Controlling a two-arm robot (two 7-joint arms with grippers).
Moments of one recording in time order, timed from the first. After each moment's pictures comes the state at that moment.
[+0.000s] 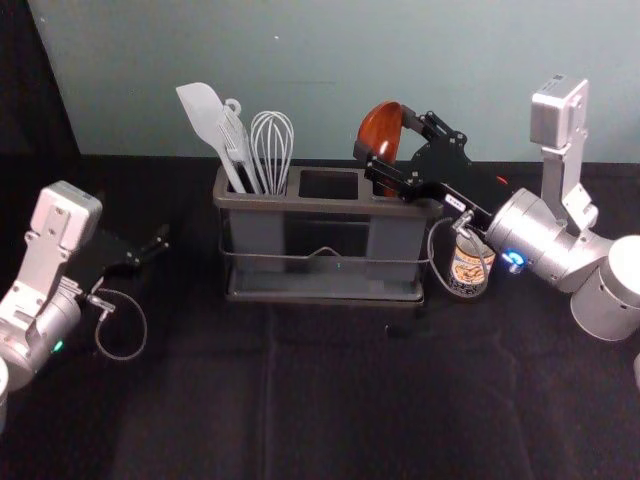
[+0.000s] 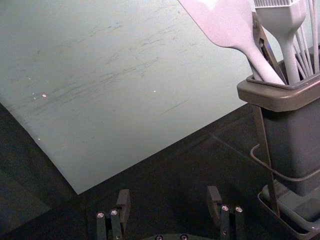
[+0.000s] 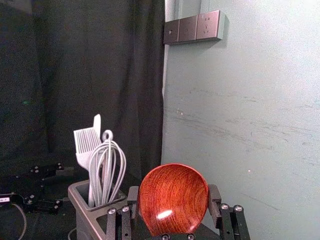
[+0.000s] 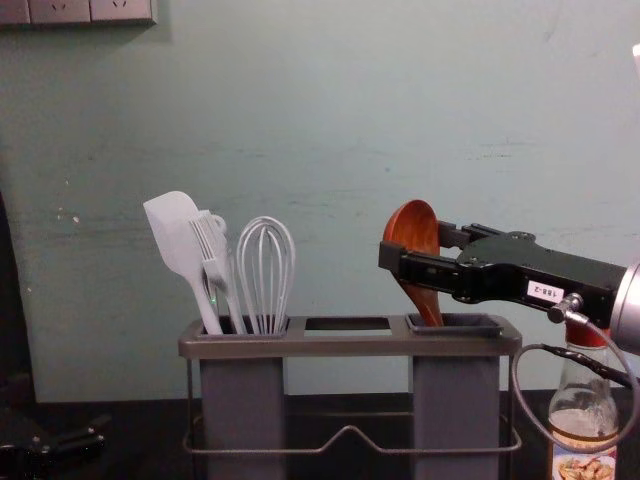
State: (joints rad) left arm -0.20 0.60 0.45 -1.41 -0.25 -0.12 0.03; right arm 0.45 0.33 -0.40 -1.28 0.41 -0.18 0.56
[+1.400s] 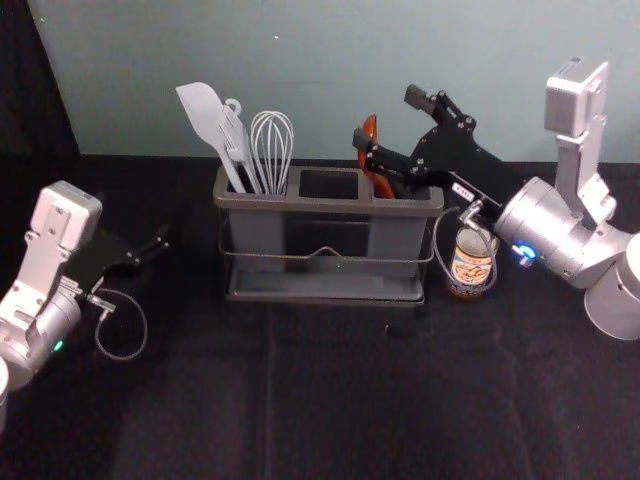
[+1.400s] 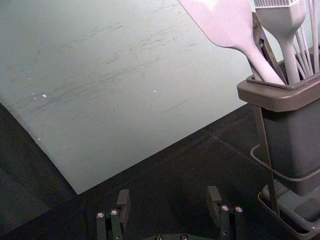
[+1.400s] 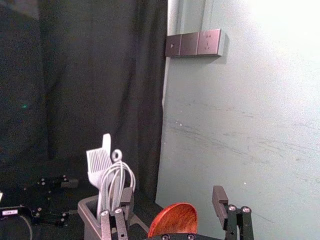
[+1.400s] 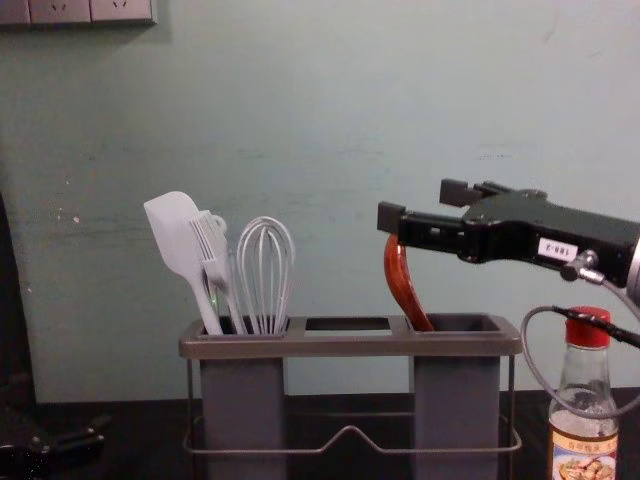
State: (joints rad) left arm -0.20 0.60 0.45 -1.41 -0.25 -0.12 0.03; right arm 0.40 0.37 -0.38 -1.44 0.39 -0.12 0.51
